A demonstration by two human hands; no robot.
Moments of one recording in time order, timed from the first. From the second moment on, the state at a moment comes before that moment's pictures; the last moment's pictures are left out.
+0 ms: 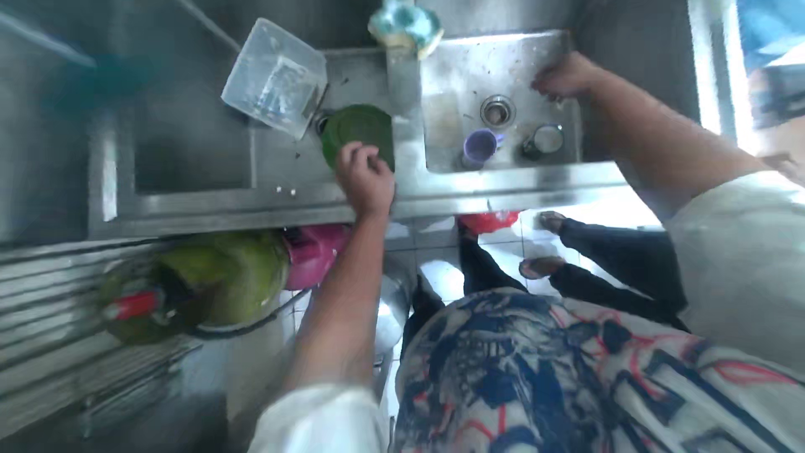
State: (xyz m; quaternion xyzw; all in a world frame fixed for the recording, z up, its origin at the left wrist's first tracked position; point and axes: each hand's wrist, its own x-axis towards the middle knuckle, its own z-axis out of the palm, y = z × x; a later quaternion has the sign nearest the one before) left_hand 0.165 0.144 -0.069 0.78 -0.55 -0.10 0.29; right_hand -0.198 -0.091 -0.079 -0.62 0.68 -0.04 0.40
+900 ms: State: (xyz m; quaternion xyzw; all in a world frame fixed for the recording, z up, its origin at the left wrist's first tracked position) left_hand 0.229 0.707 -0.228 0.80 -0.28 -0.53 -0.01; right_hand -0.125 0.340 -0.088 -0.61 0.63 -0.06 0.49
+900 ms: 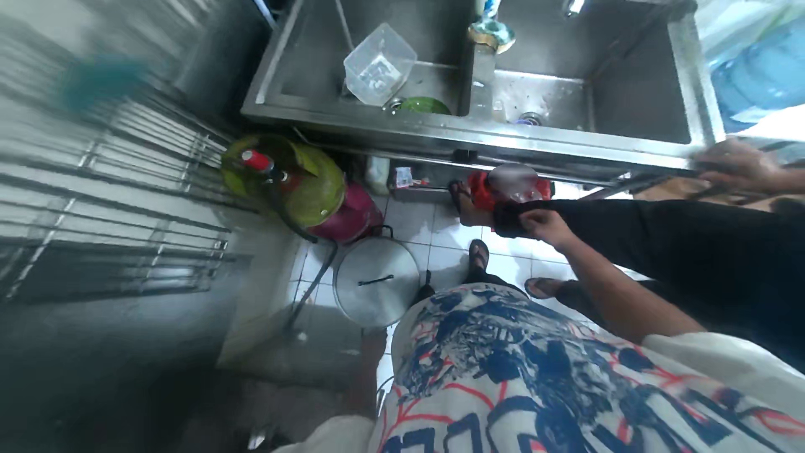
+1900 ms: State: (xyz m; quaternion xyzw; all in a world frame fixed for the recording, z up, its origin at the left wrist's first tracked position) left_hand 0.262 0.636 -0.207 0.75 -0.36 -0.56 -0.03; right_hand -0.266 0.509 -0.135 -0.30 0.84 0.03 0.45
